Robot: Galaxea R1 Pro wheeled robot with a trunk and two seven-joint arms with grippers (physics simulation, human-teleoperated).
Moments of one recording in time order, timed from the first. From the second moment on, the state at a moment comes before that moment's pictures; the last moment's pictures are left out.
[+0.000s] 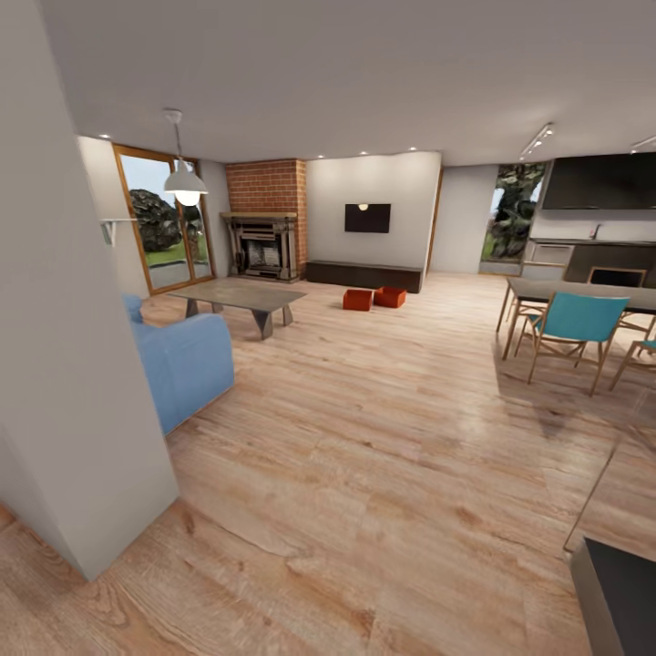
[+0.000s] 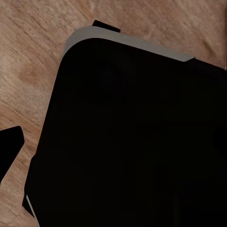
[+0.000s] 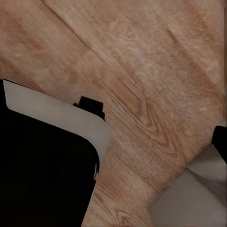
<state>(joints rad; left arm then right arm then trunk) 0.00 -0.02 0.07 -0.07 0.26 -0.05 0.01 -0.15 -0.04 0.50 0.03 -0.14 -0.17 -0.03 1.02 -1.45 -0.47</state>
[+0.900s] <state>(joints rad) 0.00 -0.02 0.07 -0.07 0.26 -0.05 0.01 -0.15 -0.04 0.50 0.03 -0.14 -0.17 -0.03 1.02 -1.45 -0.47</state>
